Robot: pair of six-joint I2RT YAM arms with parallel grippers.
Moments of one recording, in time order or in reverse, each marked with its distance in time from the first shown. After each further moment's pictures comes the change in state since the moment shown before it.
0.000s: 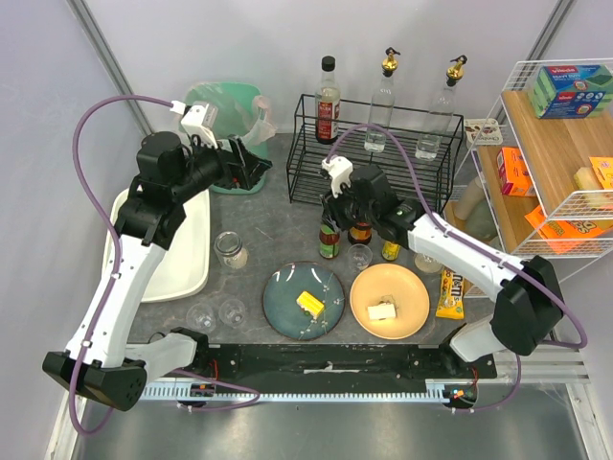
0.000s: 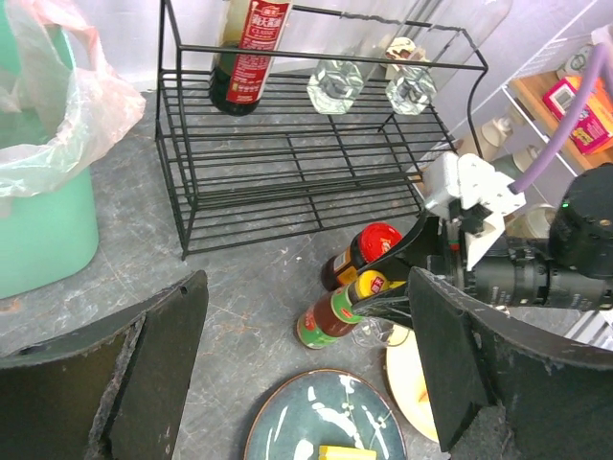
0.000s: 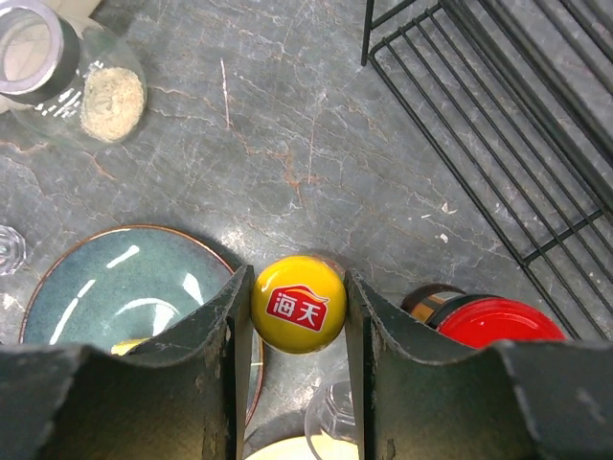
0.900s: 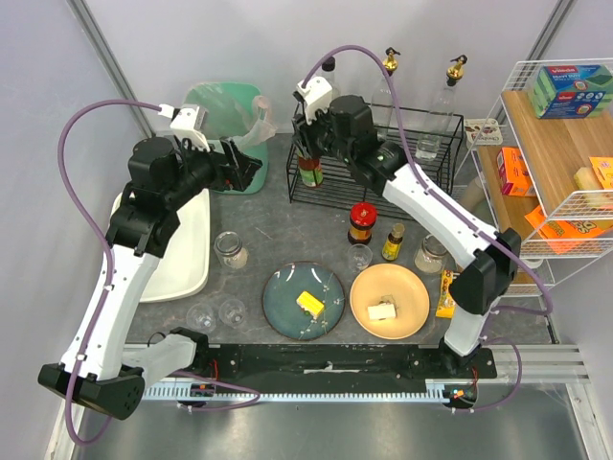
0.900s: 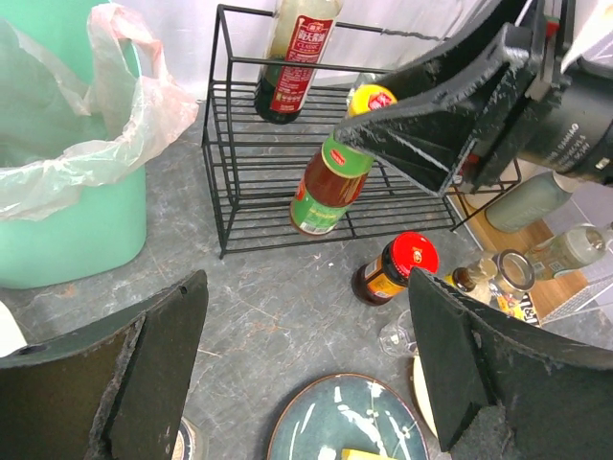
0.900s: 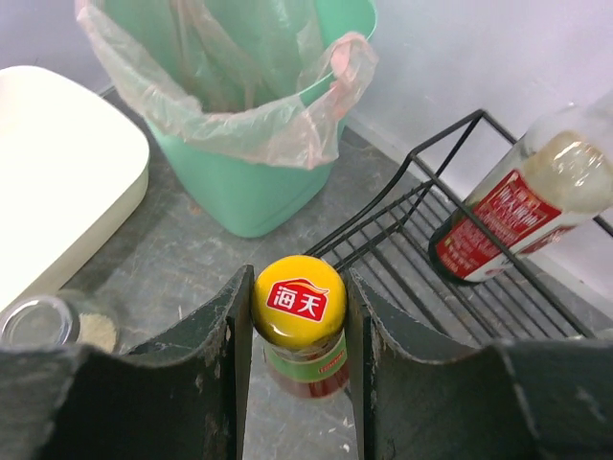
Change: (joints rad) left arm 0.000 -0.050 0.002 -0.037 -0.108 0.030; right arm 0.003 0.296 0.692 -0.056 0.135 -0.113
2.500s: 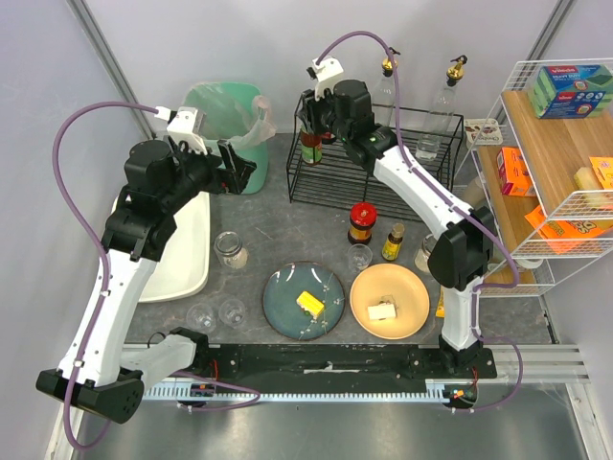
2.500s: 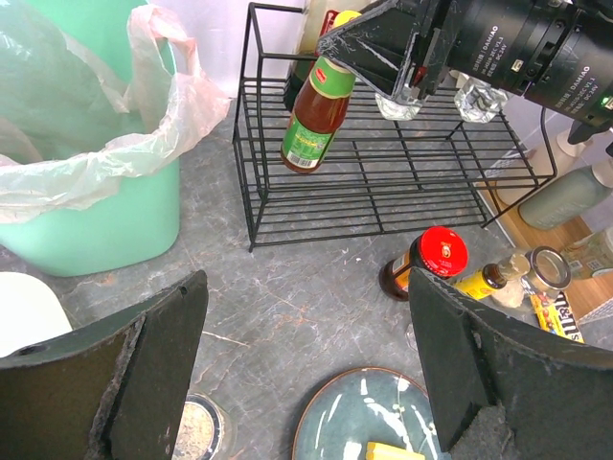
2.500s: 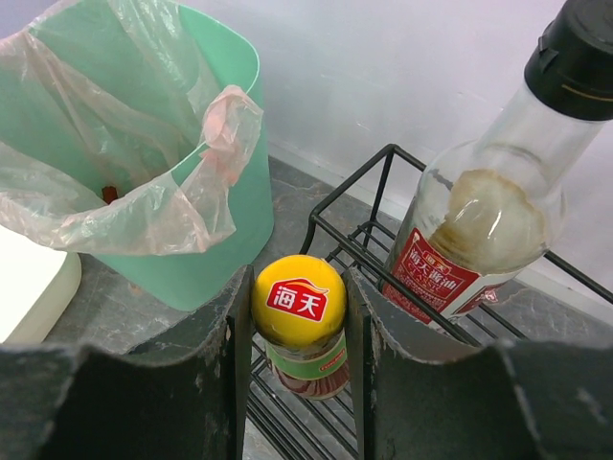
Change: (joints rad) left arm 0.000 -0.021 0.008 -0.048 -0.055 0.059; right arm -0.110 0.236 0.184 0.120 0.029 0.082
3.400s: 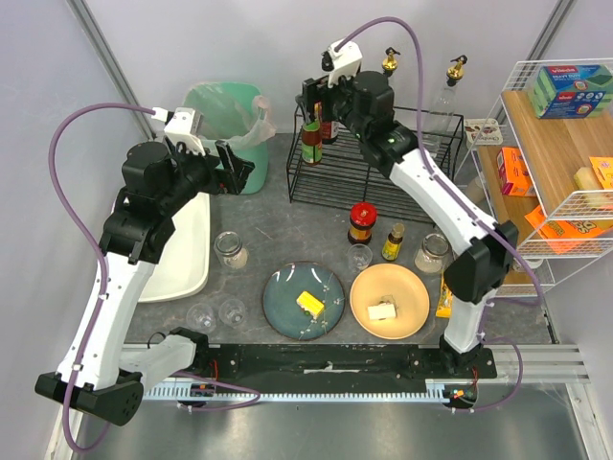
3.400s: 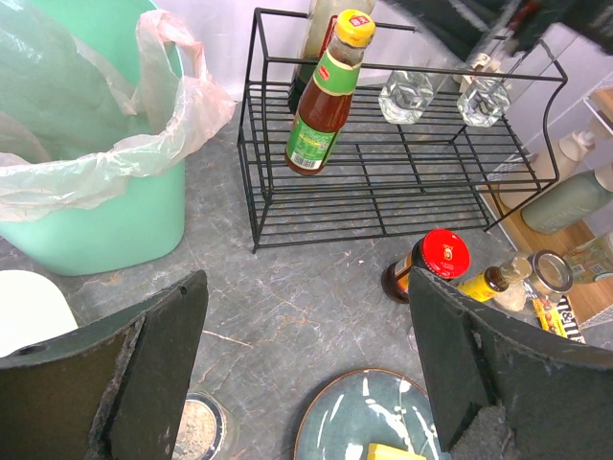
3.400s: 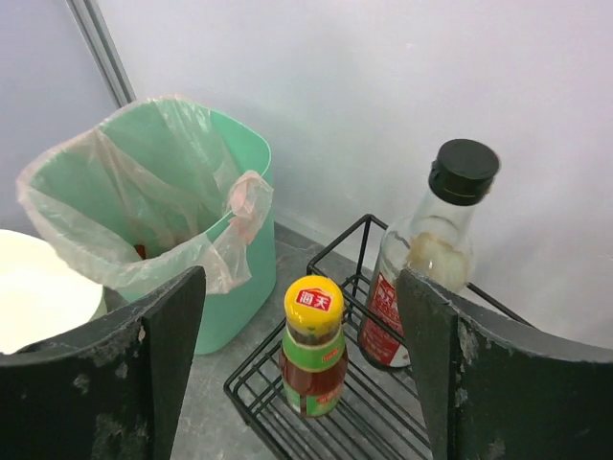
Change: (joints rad) left arm 0.000 -0.013 0.000 -0.003 -0.015 0.000; right arm 0.000 -0.111 -0.043 0.087 0.003 -0.011
